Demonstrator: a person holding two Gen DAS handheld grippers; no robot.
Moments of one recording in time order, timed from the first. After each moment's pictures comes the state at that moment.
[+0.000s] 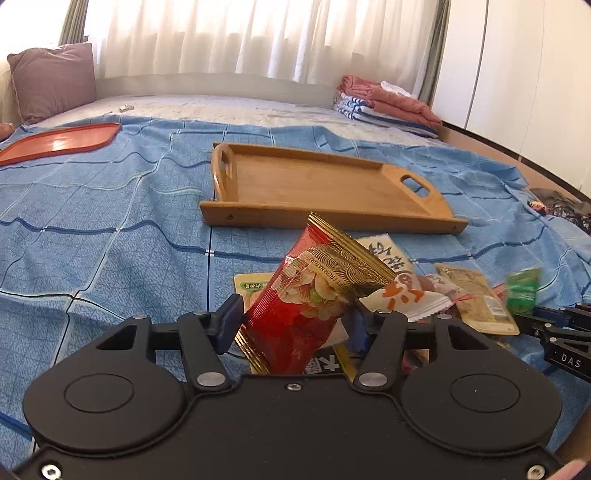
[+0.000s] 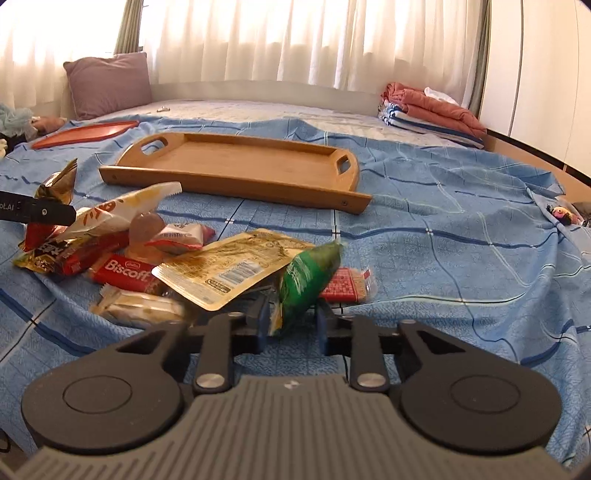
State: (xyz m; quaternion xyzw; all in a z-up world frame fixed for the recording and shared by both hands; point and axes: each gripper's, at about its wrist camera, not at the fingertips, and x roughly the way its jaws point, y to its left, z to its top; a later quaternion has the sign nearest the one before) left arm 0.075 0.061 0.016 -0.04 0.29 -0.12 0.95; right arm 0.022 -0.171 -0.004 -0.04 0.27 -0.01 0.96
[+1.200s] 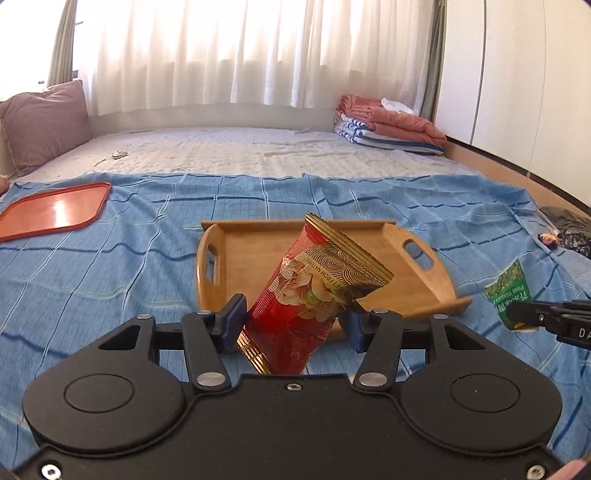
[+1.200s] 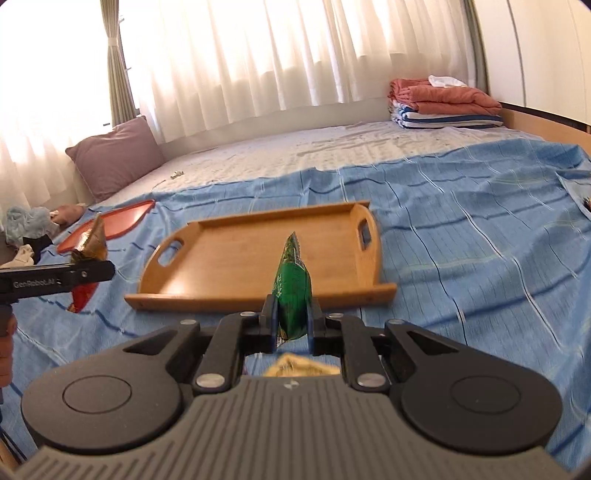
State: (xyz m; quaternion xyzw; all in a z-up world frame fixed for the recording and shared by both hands) left arm 0.164 0.025 0.121 -0.01 0.28 -0.11 0.95; right arm 0.104 -0.207 0.088 0.09 0.26 0.05 0.96
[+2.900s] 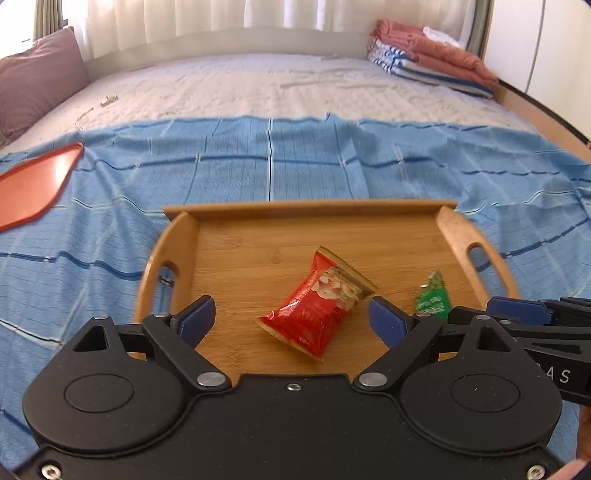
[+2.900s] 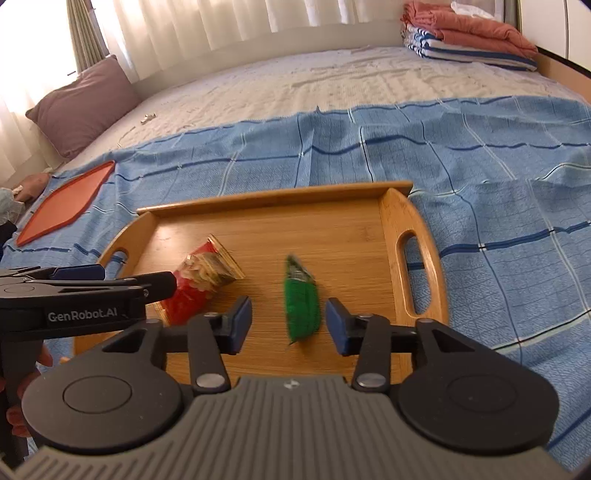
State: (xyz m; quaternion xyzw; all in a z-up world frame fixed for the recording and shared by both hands) left arm 0.345 -0.029 0.088 0.01 0.40 -0.06 0.91; right arm 0.307 -0.196 0.064 0.09 0.39 0.05 0.91
